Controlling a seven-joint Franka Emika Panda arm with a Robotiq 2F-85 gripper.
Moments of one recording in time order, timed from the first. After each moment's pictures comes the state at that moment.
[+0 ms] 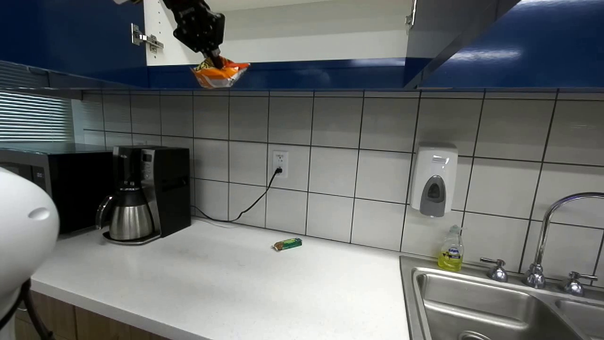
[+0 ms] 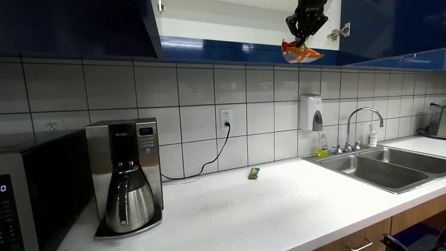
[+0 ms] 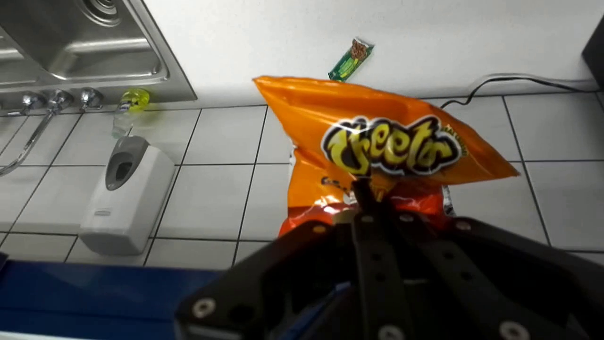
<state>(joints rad) 0.03 -0.81 0.08 -2.26 -0.24 2.05 0.24</state>
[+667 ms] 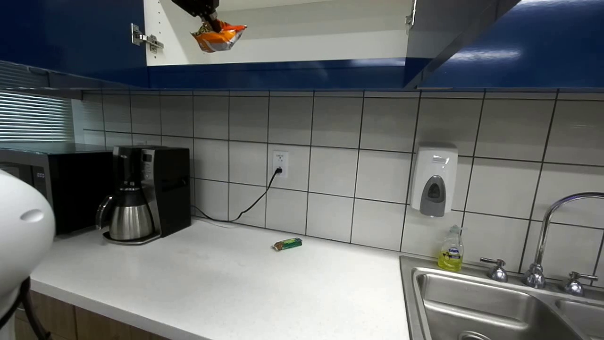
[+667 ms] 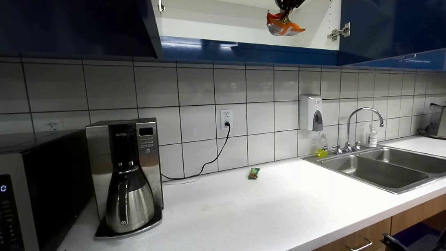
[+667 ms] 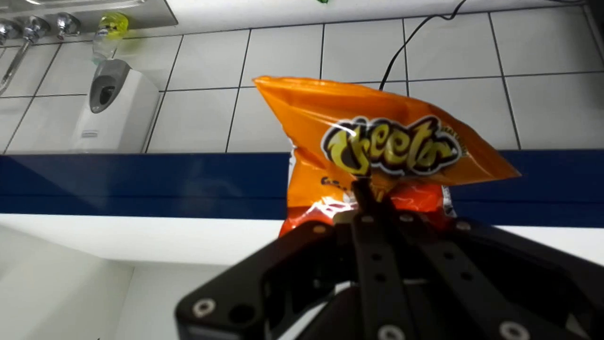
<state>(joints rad) -0.01 -0.69 0.14 -2.04 -0.24 2.08 0.27</state>
